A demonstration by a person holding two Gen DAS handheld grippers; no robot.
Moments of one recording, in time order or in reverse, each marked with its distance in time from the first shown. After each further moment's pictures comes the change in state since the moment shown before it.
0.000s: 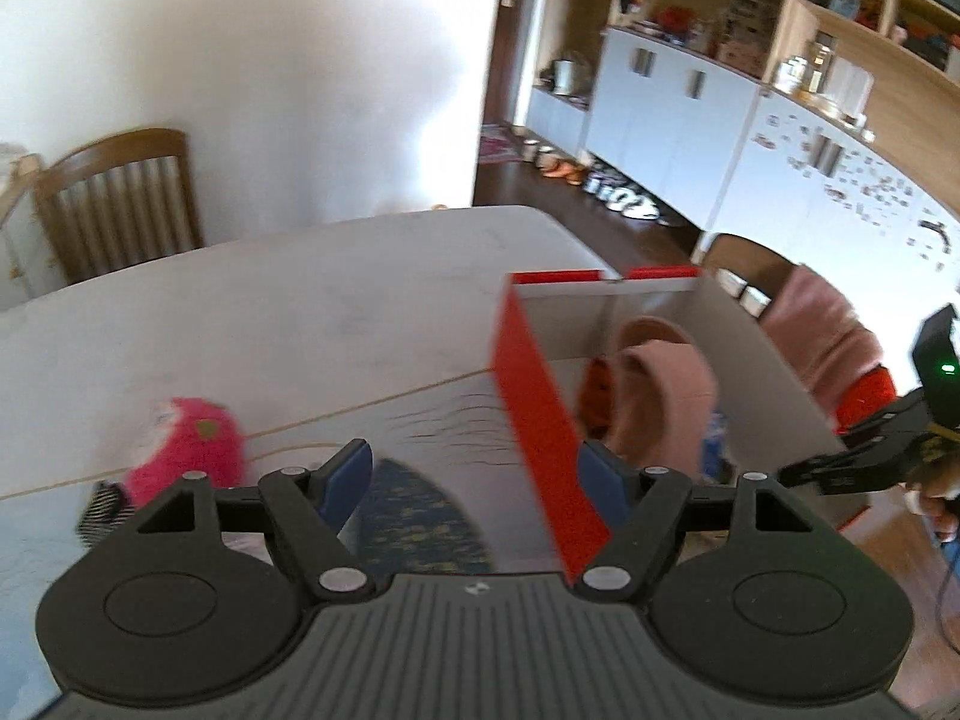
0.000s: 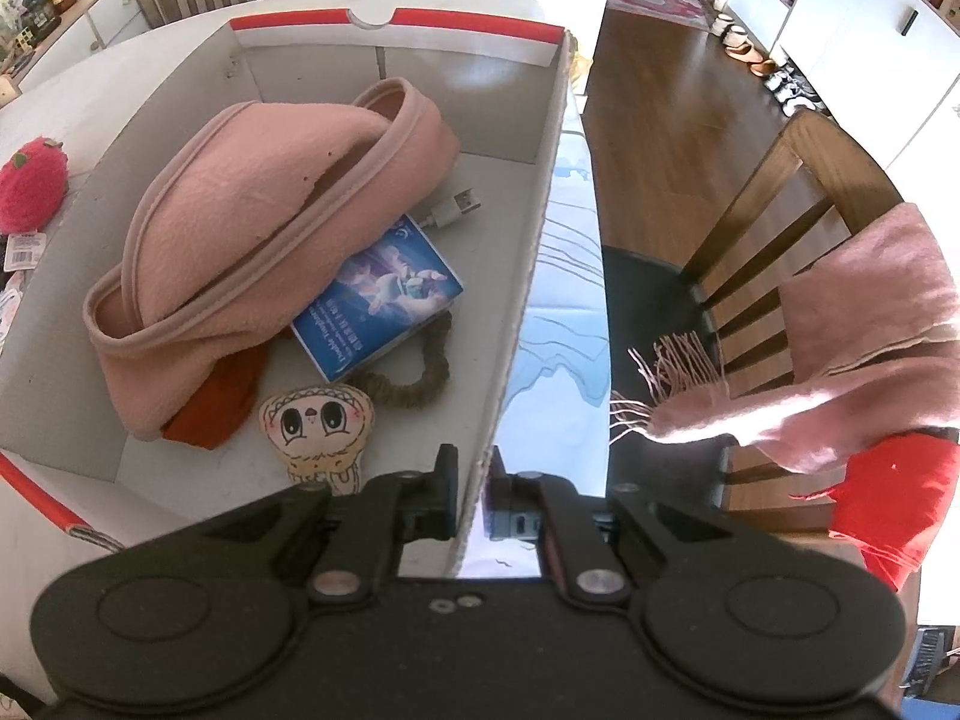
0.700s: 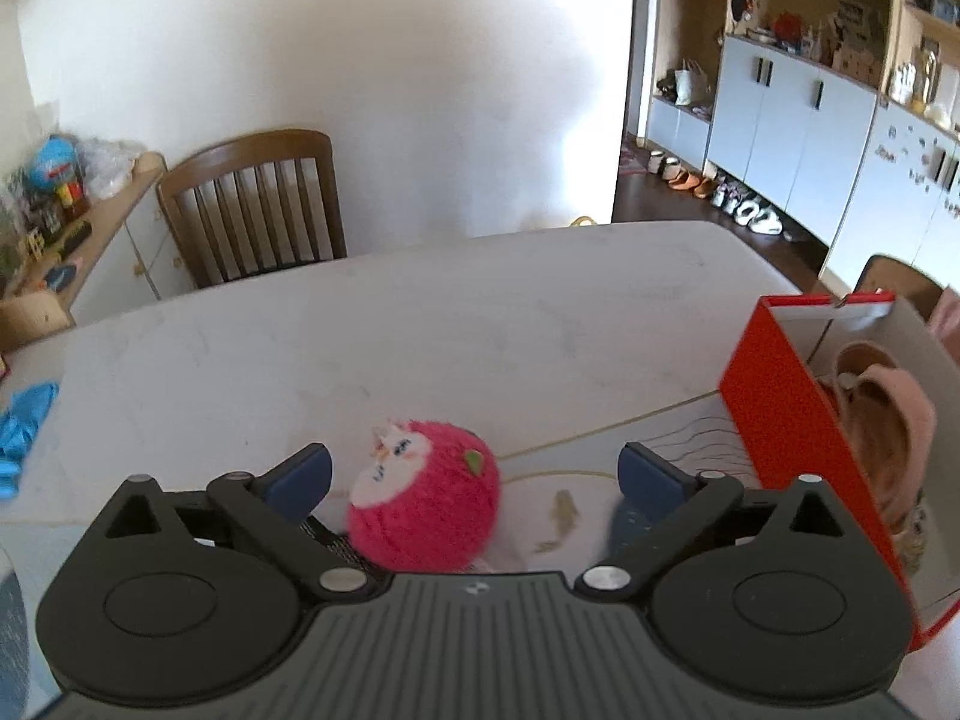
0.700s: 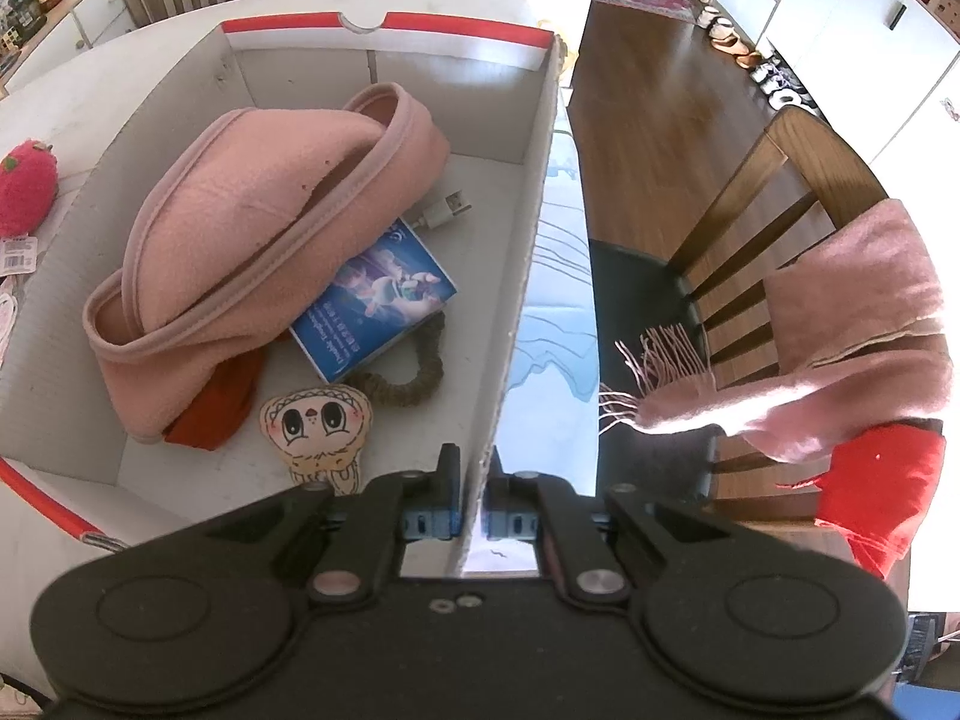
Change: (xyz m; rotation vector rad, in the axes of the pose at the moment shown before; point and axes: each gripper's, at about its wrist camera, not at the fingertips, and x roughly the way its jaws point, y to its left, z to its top) left arm 0.021 0.108 0.008 -0.010 -0.021 0.226; right arm -0.007 0.004 0.005 0.014 0.021 -0.029
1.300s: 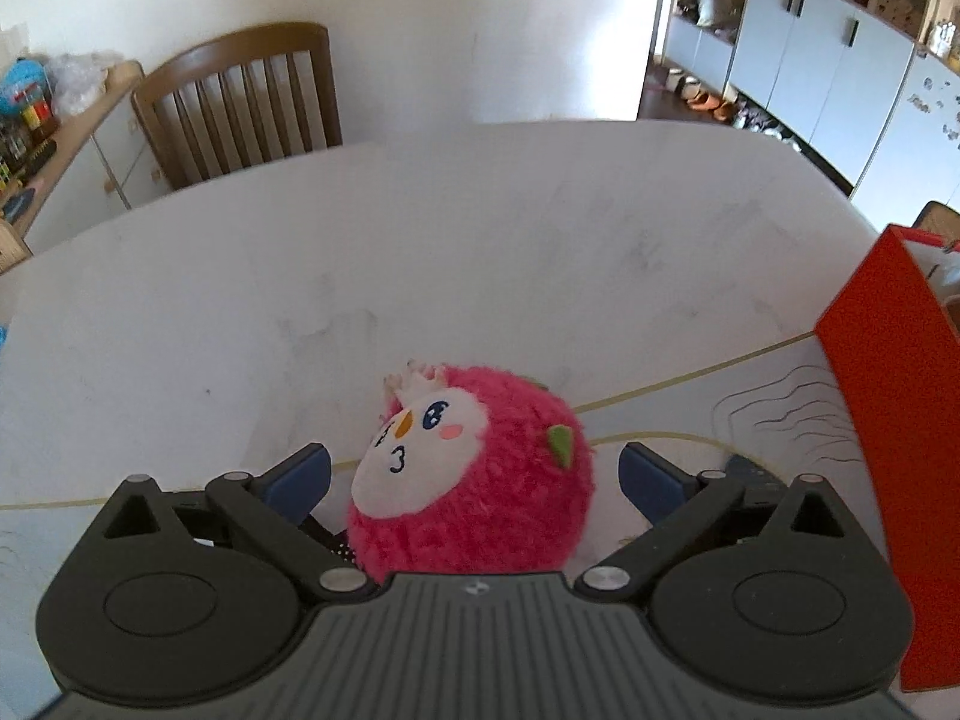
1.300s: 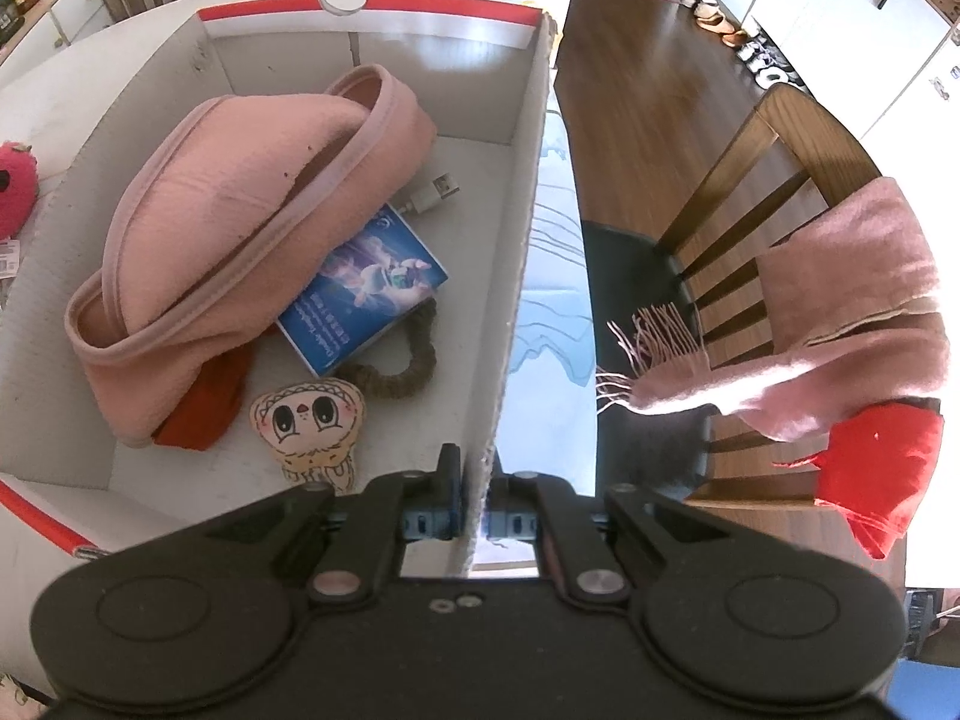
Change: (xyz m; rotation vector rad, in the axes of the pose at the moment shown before) left arm 0.105 0.030 -0.007 -0.033 0.201 -0.017; right arm 0.008 0.002 0.002 0.032 0.038 -0.024
